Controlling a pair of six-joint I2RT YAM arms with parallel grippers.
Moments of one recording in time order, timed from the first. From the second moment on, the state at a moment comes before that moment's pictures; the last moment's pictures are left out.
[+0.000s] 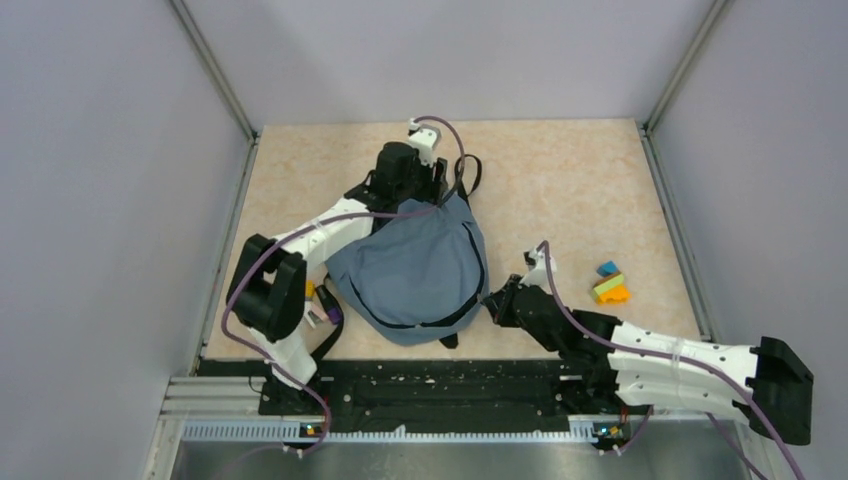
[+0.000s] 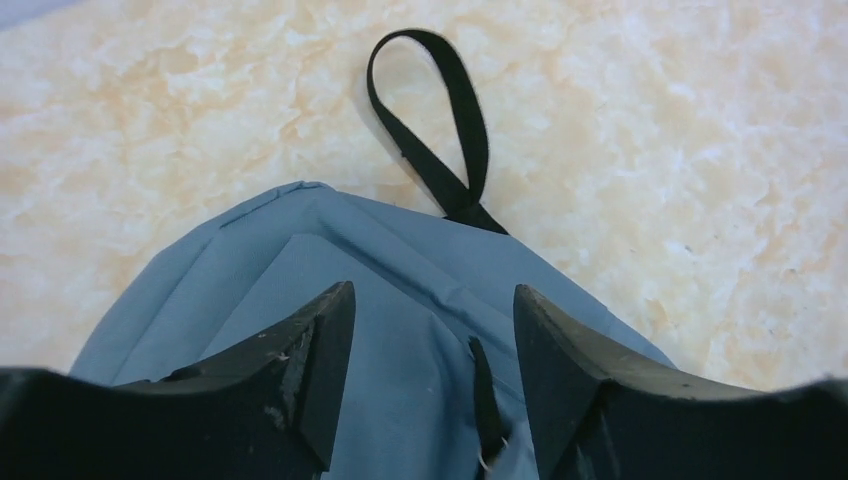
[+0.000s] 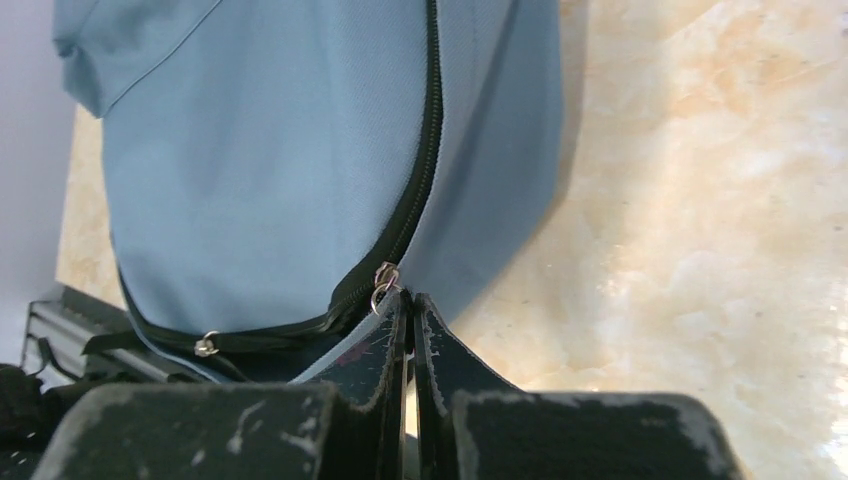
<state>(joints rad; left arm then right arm) -0.53 1.79 1.31 0.05 0.07 -0.10 1.12 0.86 0.42 -0.11 0.50 0.96</state>
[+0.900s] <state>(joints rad) -0.92 1.76 1.31 -0.28 -0.04 -0.50 1.12 0.76 0.33 -0.11 0.53 0.95</state>
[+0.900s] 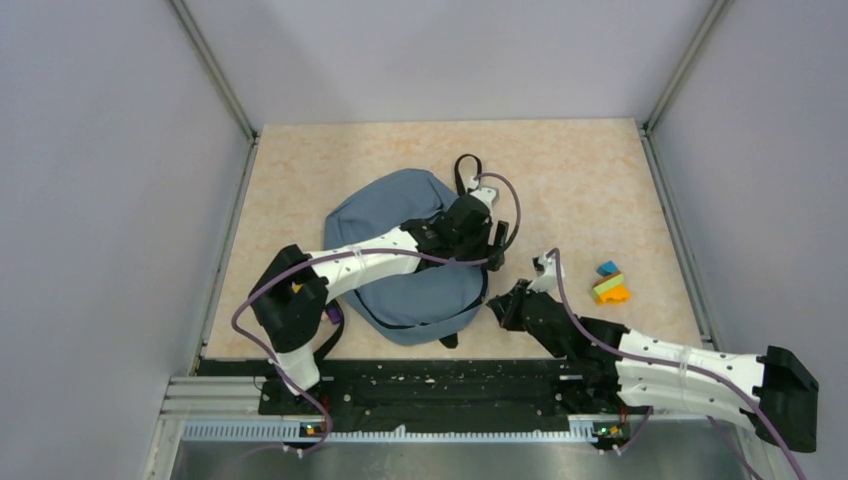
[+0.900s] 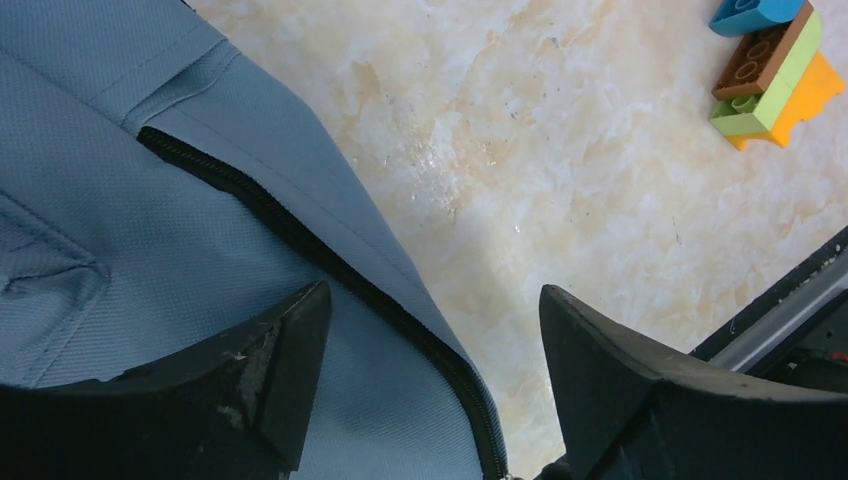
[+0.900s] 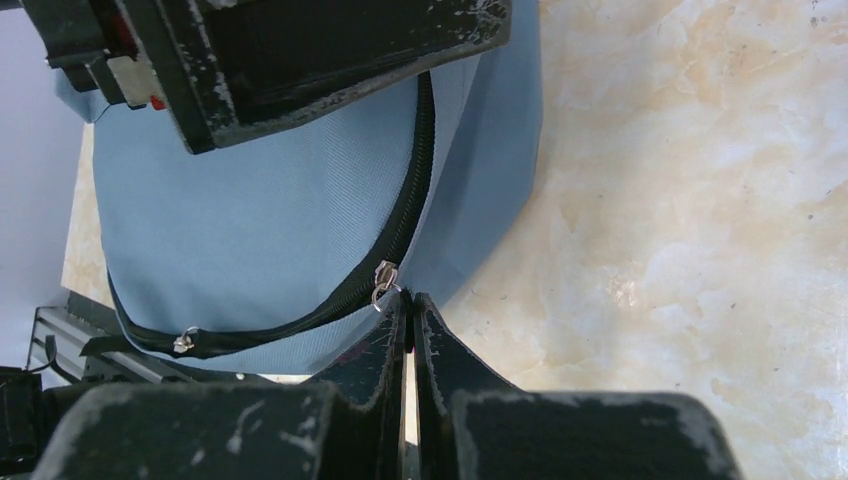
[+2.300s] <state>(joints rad) -1.08 1.73 1.38 -0.66 -0.30 -0.63 1.12 0.77 0.27 0.02 0.50 0.94</state>
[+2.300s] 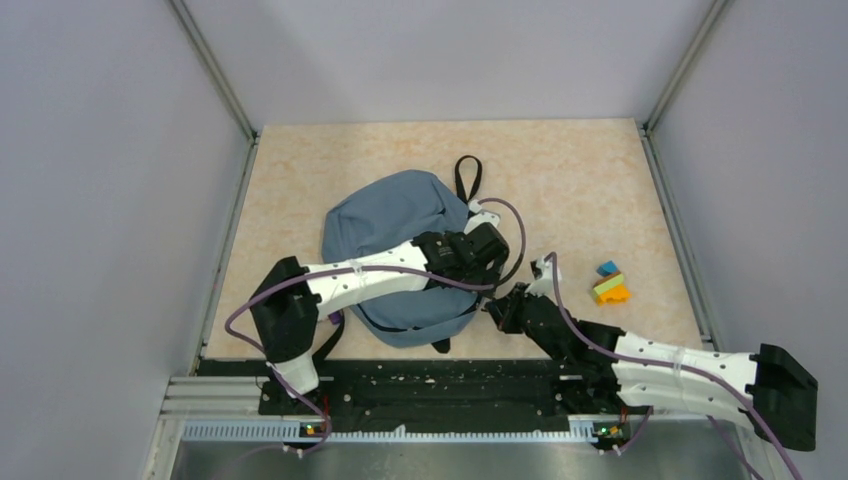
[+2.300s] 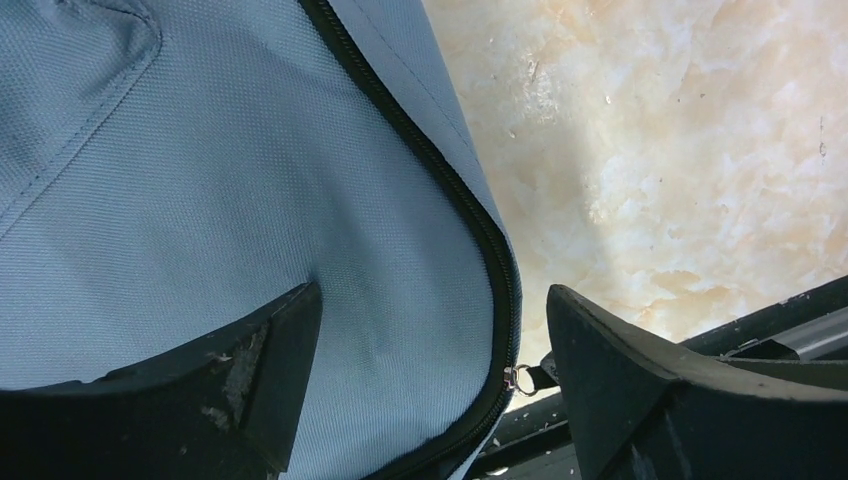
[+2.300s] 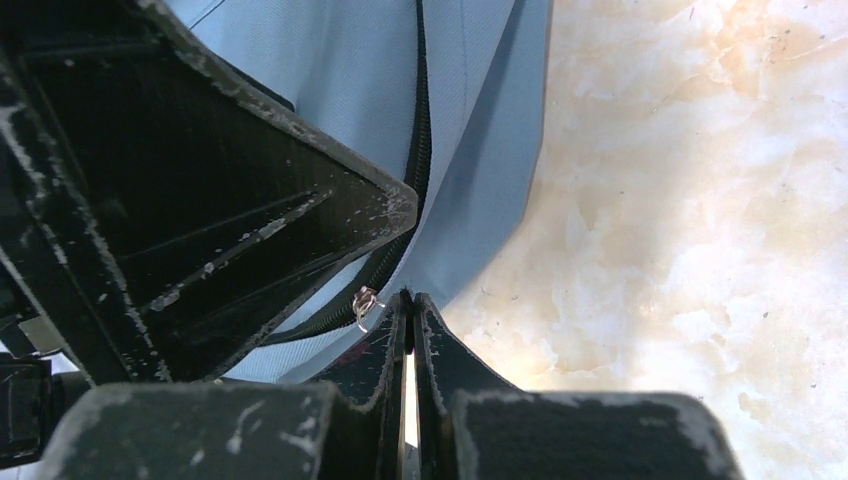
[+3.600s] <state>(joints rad) -1.13 1.89 1.47 -0.75 -0.29 -0.64 1.12 0.81 0.23 0.08 0.45 0.96</state>
